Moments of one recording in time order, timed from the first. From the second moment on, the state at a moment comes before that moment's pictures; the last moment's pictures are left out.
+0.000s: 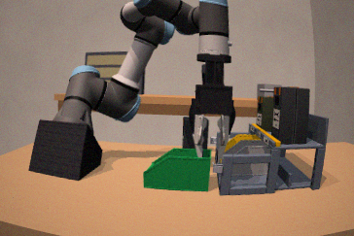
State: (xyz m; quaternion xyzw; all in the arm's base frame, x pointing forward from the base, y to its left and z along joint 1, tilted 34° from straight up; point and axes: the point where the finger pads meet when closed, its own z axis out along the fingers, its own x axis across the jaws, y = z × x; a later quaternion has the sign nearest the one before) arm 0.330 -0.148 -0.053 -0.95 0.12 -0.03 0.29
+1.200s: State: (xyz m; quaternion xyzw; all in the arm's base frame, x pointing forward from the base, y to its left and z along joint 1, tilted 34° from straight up) arm 0.320 -0.187 0.006 -0.95 0.13 -0.04 0.29
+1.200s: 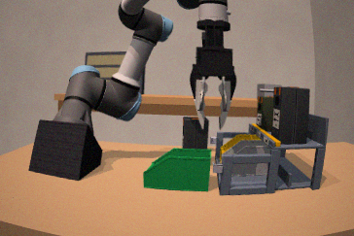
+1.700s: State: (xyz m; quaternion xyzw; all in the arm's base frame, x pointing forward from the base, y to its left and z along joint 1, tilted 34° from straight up) arm 0.319 -0.189 0.009 -0.95 0.12 -0.03 0.29
